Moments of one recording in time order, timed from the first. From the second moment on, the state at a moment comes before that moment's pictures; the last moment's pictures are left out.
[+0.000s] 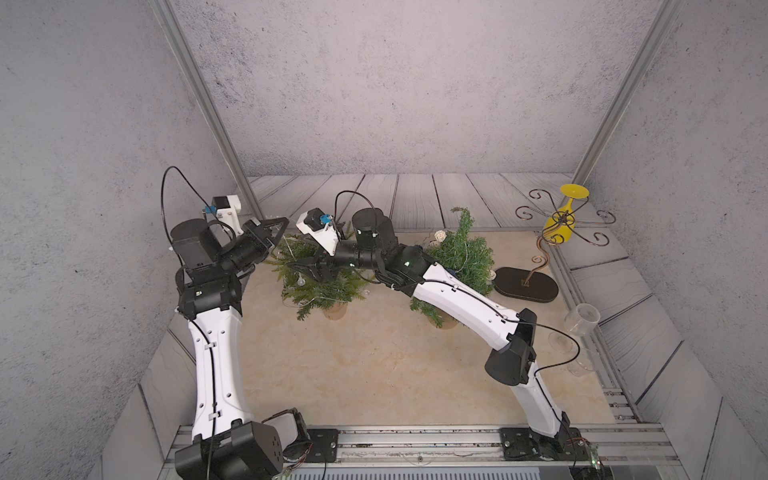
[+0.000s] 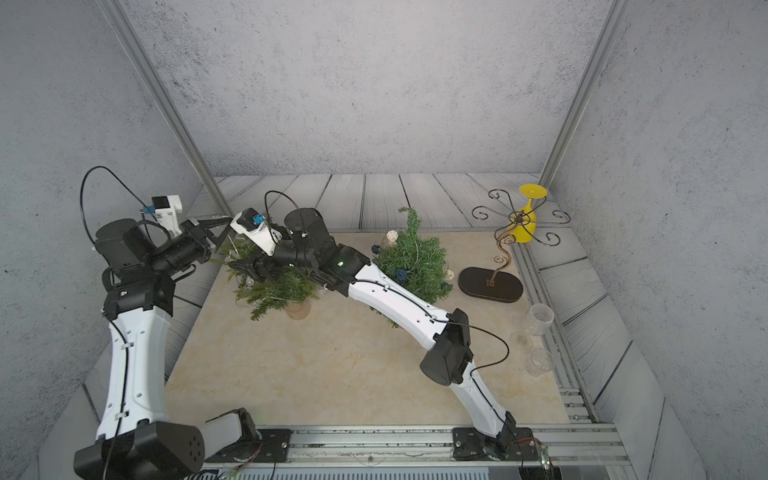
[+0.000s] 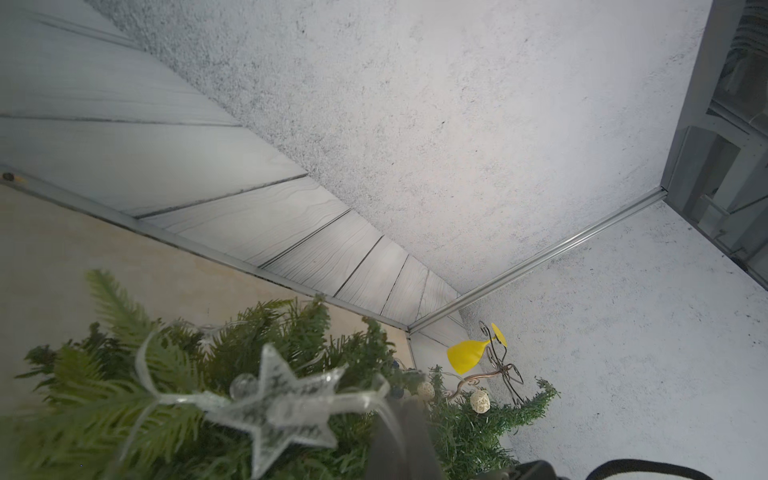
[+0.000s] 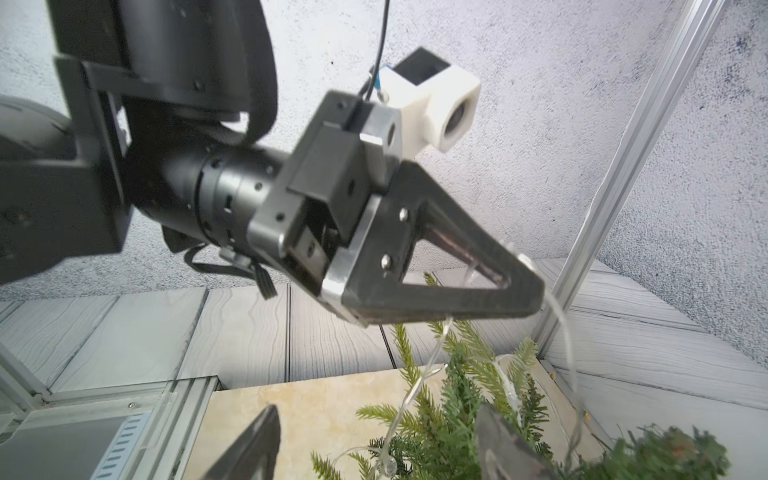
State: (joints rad) left arm 0.35 1.18 1.30 -0.23 0.92 -0.83; right arm 1.03 2.21 2.43 -0.31 -0.41 -0.11
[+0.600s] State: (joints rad) left arm 0.35 1.07 1.22 -0.18 0.93 -0.83; right arm 1.03 2.30 2.49 -0.30 -0.42 -0.08
